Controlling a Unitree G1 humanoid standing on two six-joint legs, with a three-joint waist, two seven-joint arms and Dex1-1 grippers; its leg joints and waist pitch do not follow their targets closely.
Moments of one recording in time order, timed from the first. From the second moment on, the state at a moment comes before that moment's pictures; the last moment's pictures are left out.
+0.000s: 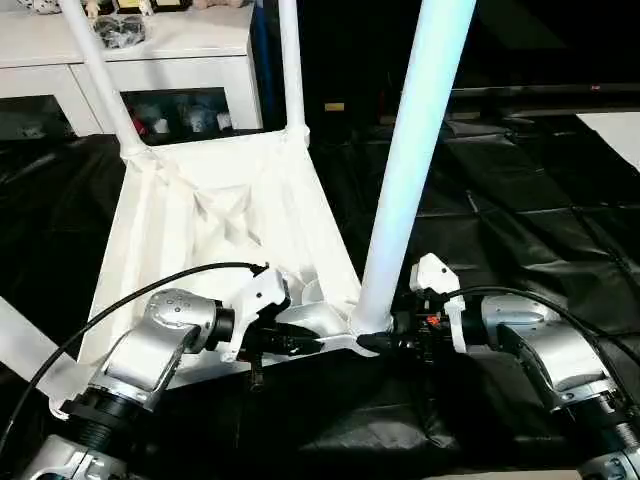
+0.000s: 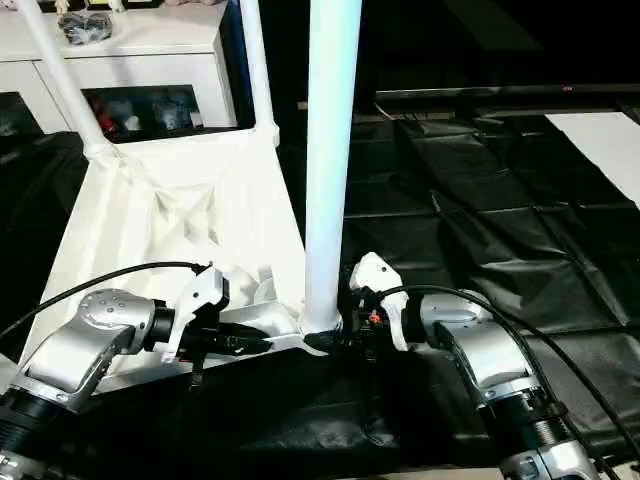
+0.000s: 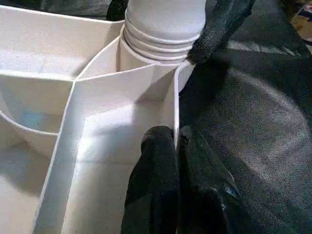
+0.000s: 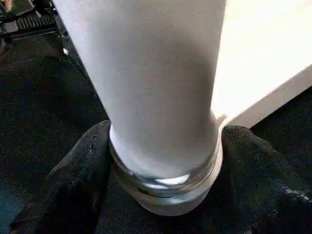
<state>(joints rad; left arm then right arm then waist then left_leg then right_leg) -0.35 0.43 -0.29 0.17 -0.12 0.38 -1.22 -0.34 -0.43 0.23 0.19 0.18 0.39 1.13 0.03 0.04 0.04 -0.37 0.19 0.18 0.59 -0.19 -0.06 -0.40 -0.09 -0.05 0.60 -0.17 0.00</state>
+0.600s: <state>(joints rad) -0.40 0.18 -0.27 0.28 0.02 0.41 -0.81 -0.41 -0.12 0.12 0.39 0.02 0.31 0.50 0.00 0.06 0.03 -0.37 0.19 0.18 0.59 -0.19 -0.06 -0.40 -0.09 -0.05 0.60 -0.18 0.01</state>
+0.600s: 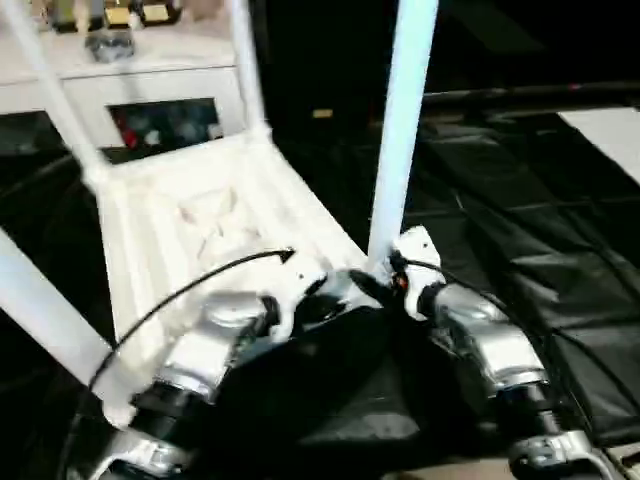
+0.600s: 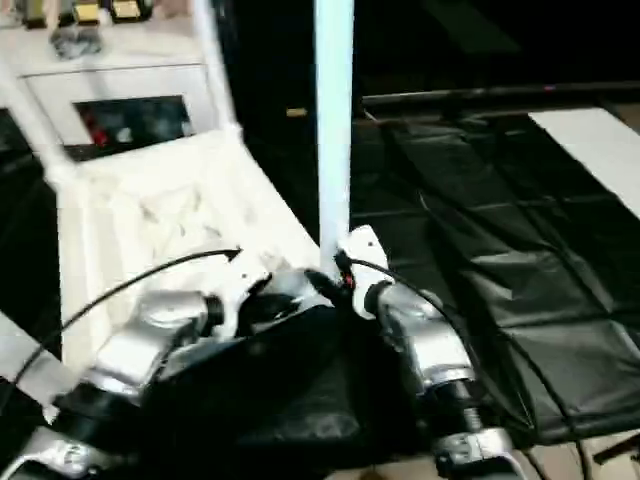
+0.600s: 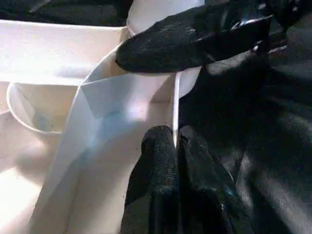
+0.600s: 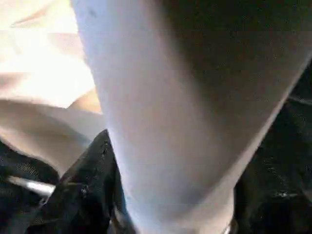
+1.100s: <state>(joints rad) -0.38 0.22 -0.27 0.25 -0.03 0.37 -0.94 -0.35 -0.25 0.15 0.26 0.08 0.30 0.75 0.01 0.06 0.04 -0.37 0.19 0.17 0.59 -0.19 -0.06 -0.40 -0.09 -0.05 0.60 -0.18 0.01</state>
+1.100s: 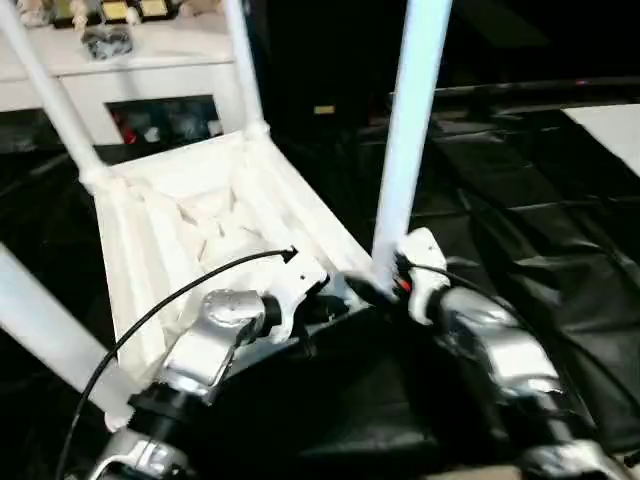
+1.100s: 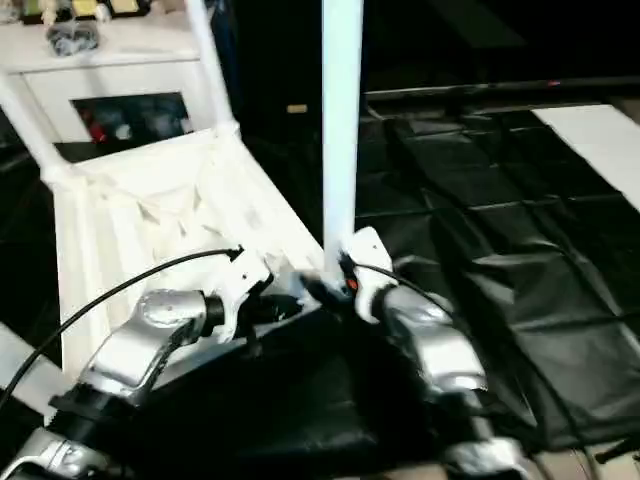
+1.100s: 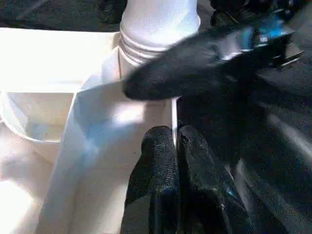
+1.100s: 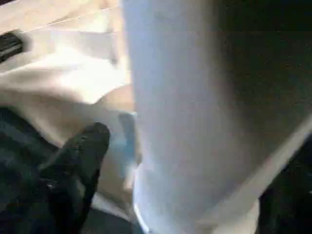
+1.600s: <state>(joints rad) -0.36 0.38 -0.31 0.21 -0.11 0.34 -1.23 -0.33 -0.47 0.24 0.11 0.19 0.30 1.17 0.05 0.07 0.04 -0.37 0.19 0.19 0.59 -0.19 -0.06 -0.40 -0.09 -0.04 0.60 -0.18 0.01</state>
